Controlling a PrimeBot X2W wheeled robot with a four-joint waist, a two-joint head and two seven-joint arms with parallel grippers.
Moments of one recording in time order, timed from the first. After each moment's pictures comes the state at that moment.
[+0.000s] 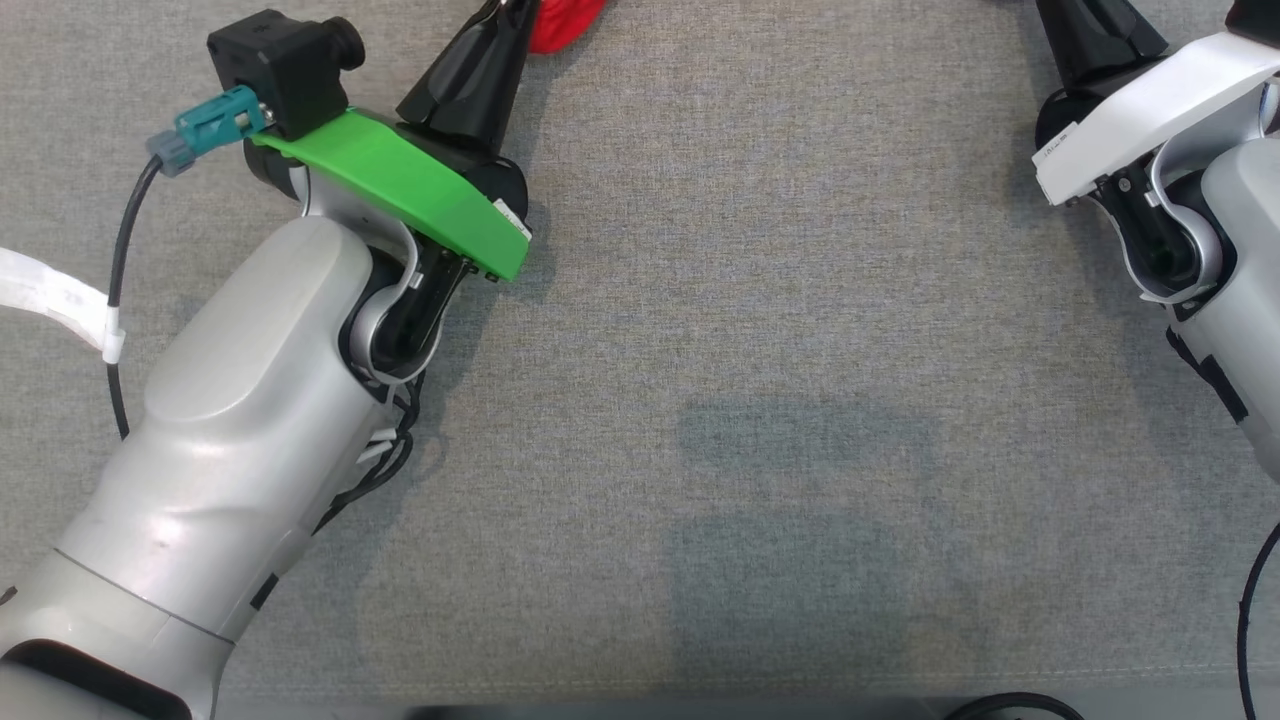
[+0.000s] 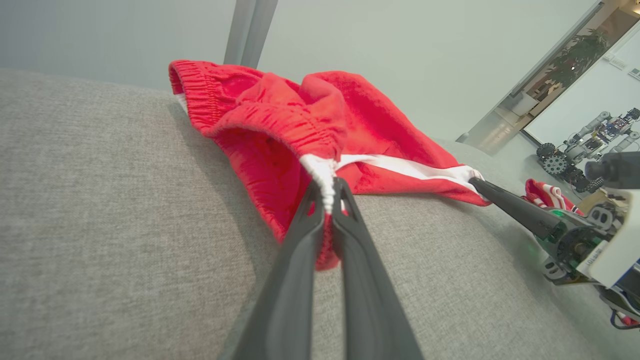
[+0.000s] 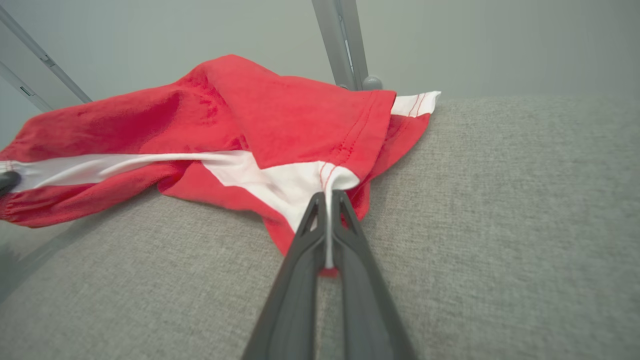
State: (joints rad) left arm -1.01 0.28 -0.81 0.48 -1.05 -0.13 -0.26; right arm -1.00 -0.50 0.63 0.52 0.89 0.13 -0.20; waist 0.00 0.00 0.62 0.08
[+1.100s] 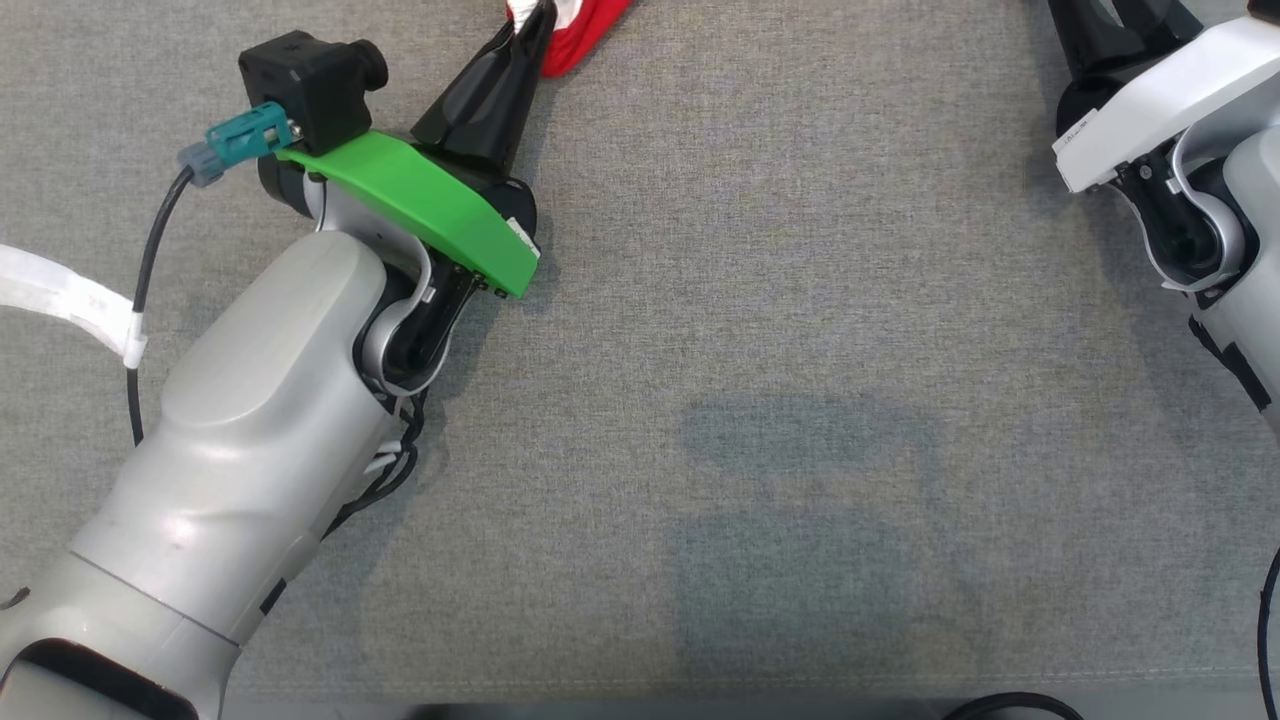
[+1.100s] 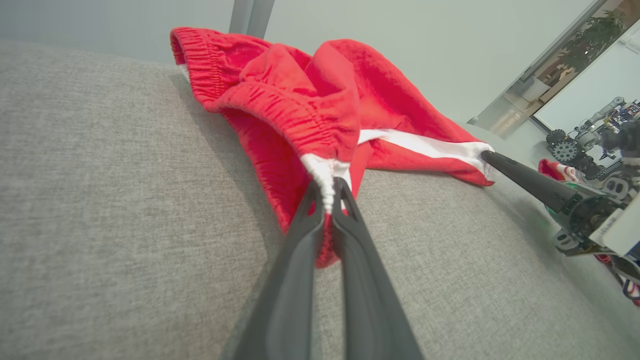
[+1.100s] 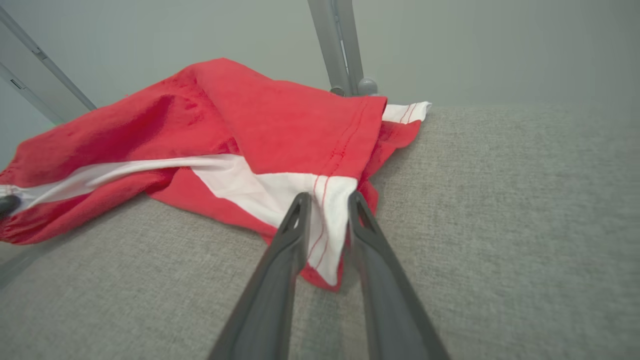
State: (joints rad) left arm -1.01 0.27 -0.85 0.53 -1.05 -0.13 -0.26; right arm -1.03 -0.54 0.67 0.54 0.91 0.13 -0.21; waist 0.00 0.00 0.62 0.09
